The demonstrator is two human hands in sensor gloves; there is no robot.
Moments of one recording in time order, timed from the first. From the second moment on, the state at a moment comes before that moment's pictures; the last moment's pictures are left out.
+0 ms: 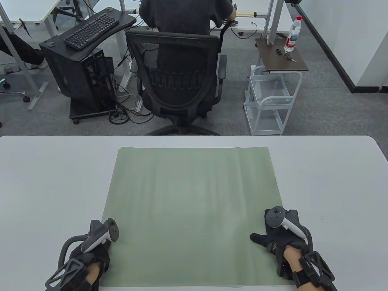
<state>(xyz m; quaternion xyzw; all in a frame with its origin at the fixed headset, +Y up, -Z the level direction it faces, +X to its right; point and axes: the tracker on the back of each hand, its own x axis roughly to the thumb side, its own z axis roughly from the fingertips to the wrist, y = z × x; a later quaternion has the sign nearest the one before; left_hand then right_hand) -0.297 -0.760 -0.306 -0.31 0.13 -0.11 0.93 0.256 -0.814 -0.358 -0.05 0.31 0.94 0.13</state>
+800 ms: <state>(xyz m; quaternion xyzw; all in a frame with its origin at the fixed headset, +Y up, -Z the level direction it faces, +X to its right) -0.302 -0.766 -0.385 -0.19 0.23 0.03 0.95 0.255 -0.812 -0.359 -0.05 0.31 0.94 0.13</state>
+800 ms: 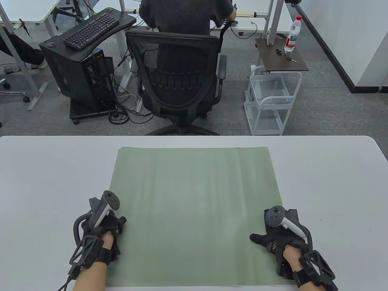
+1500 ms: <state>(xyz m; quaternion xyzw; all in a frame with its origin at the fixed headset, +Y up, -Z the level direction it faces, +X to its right) -0.199 -0.722 -0.343 -0.08 0.05 0.13 0.99 0.207 -0.776 -0.386 -0.08 0.33 0.94 -0.06</state>
